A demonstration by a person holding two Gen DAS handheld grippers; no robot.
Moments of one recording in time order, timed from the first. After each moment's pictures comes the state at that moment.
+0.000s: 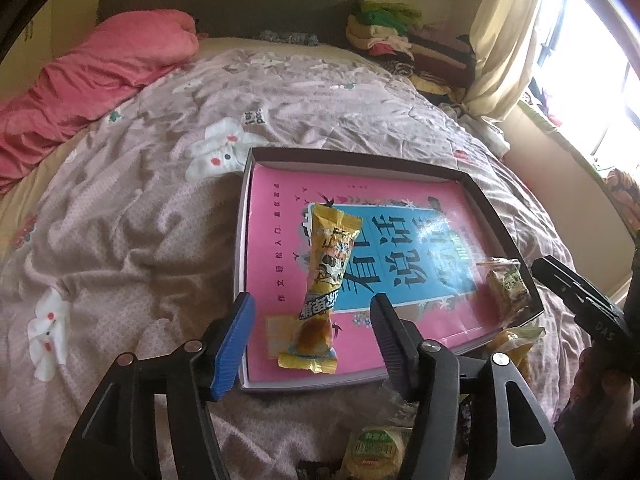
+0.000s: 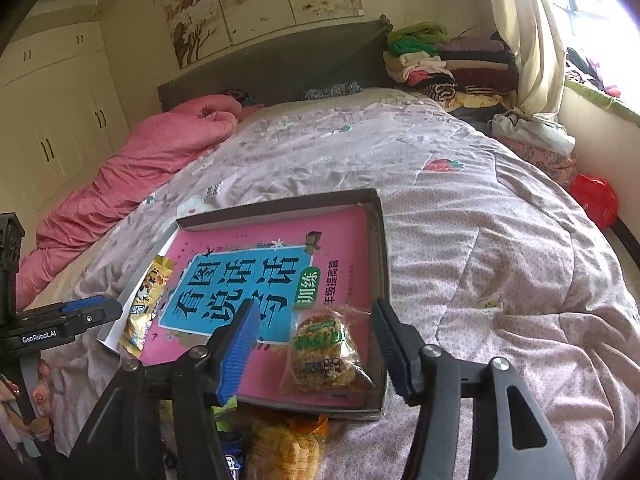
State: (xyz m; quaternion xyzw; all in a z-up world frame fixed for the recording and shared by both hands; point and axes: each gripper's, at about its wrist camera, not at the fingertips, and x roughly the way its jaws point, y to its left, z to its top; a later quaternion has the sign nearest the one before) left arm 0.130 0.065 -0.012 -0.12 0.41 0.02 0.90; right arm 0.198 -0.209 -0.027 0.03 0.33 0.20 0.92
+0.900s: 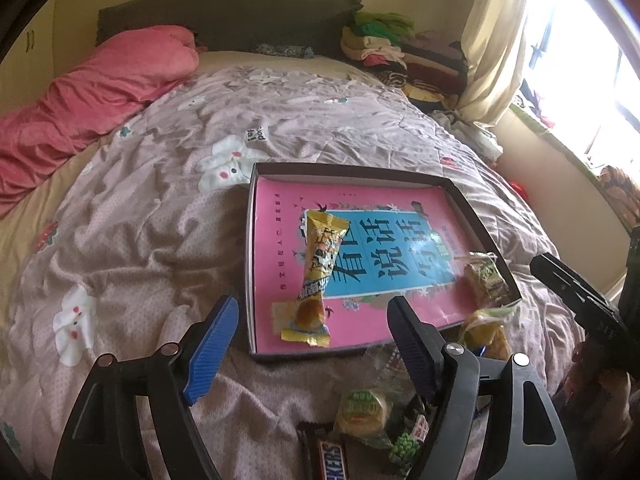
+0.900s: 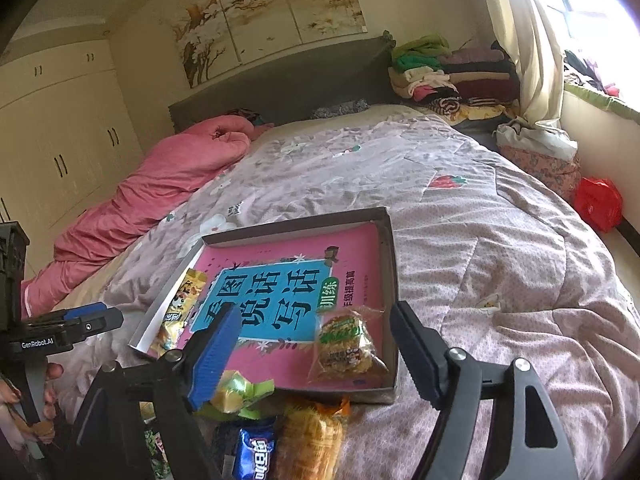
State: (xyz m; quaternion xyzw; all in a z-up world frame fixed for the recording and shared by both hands) left arm 0.094 0.063 0.013 -0.11 0.40 0.01 0.91; right arm 0.168 -0.217 -0.008 0.05 0.30 0.22 0.93
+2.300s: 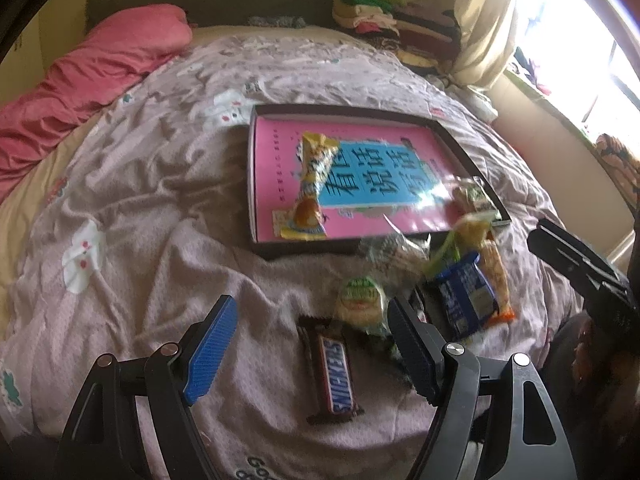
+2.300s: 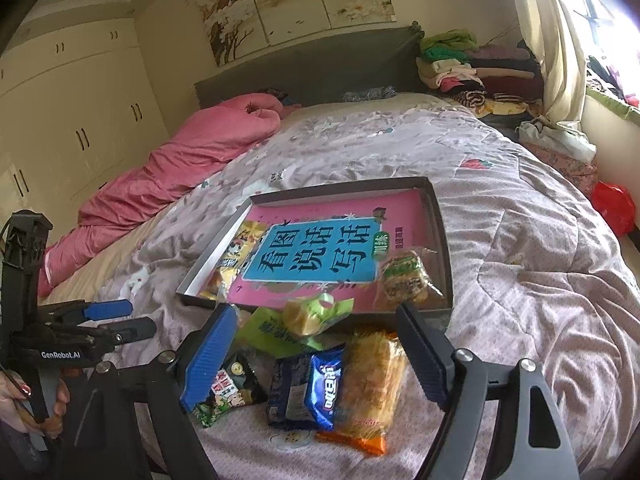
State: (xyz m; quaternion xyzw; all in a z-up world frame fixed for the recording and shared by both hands) left arm 0.039 0.048 -0.007 -0.09 0.45 0.00 0.89; right arm 0.104 -0.190 -0.011 0.02 0.32 0.26 0.91
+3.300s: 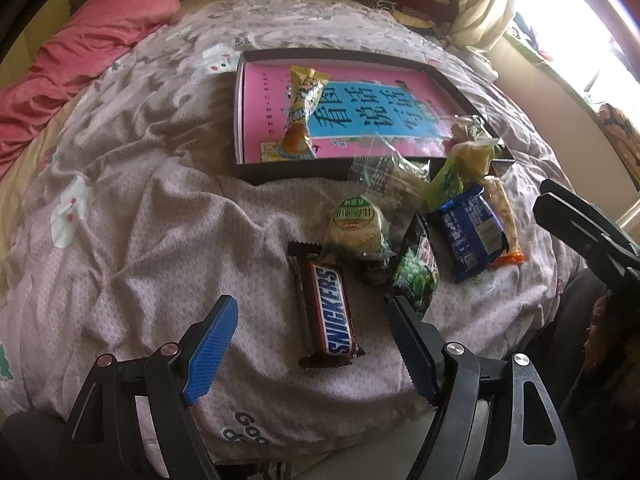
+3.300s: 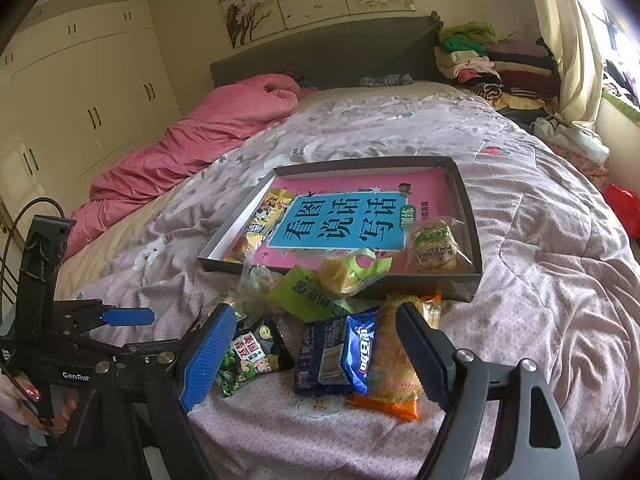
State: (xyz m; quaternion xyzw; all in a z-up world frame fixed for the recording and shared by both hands) left arm 0.024 0.036 -0.034 -0.07 0.51 -0.01 0.86; right arm 0.081 -0.174 -0.021 0.00 0.35 0.28 0.89
